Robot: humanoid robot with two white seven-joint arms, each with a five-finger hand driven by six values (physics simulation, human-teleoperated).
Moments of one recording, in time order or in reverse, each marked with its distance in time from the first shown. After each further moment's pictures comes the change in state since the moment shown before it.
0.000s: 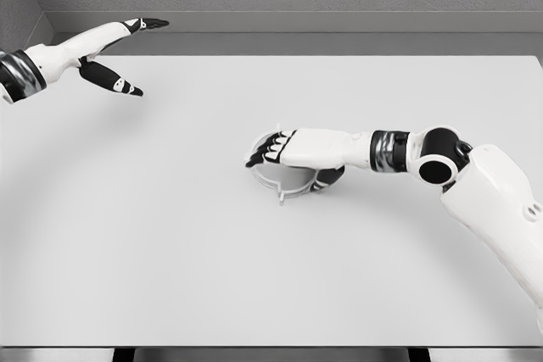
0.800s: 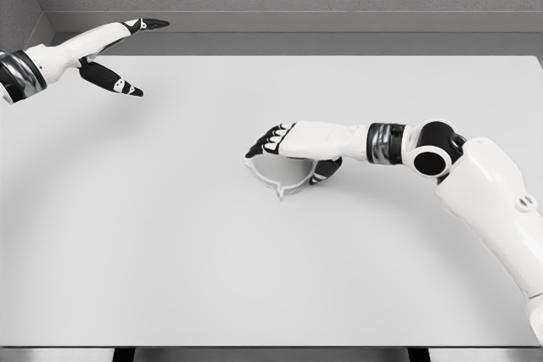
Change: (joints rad) left arm 0.000 0.000 0.000 -0.002 0.000 0.000 0.000; right arm -0.031 0.036 -0.004 0.074 0.001 0.000 0.000
